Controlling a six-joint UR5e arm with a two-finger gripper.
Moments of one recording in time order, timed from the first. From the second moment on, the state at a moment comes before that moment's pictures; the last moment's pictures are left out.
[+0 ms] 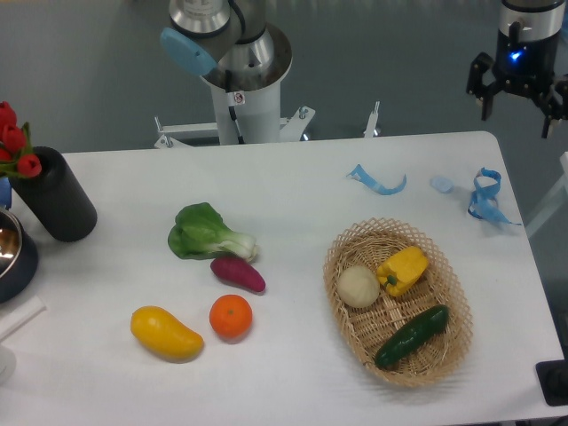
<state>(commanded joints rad) 3.02 -1.71 -1.57 -1.13 1.48 1.67</state>
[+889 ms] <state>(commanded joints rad) 3.01 -1.71 -1.66 -1.05 1.46 1.56</state>
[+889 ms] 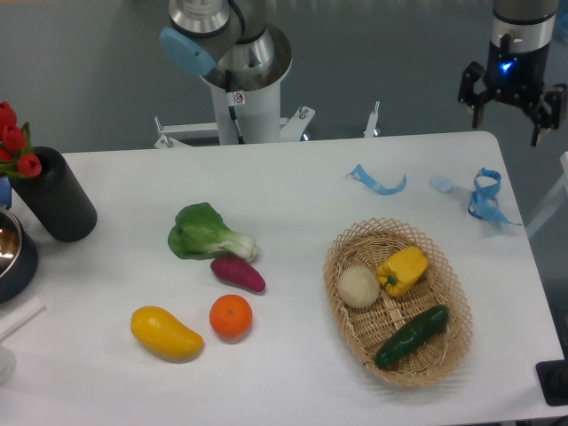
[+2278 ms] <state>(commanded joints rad) 2.81 -1.92 -1.72 -0.88 1.46 1.31</state>
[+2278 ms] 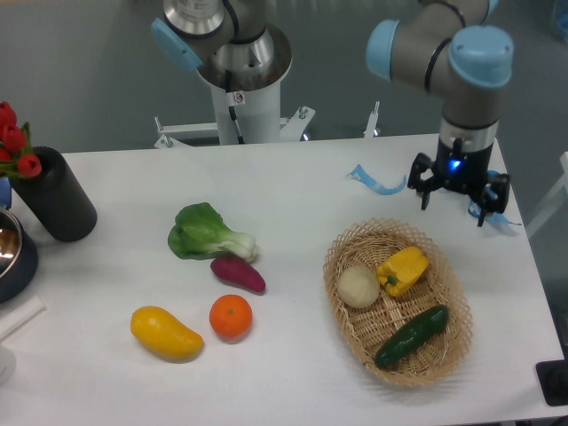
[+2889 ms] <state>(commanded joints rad) 2.82 -1.94 -1.73 -0.89 1.43 1.51</state>
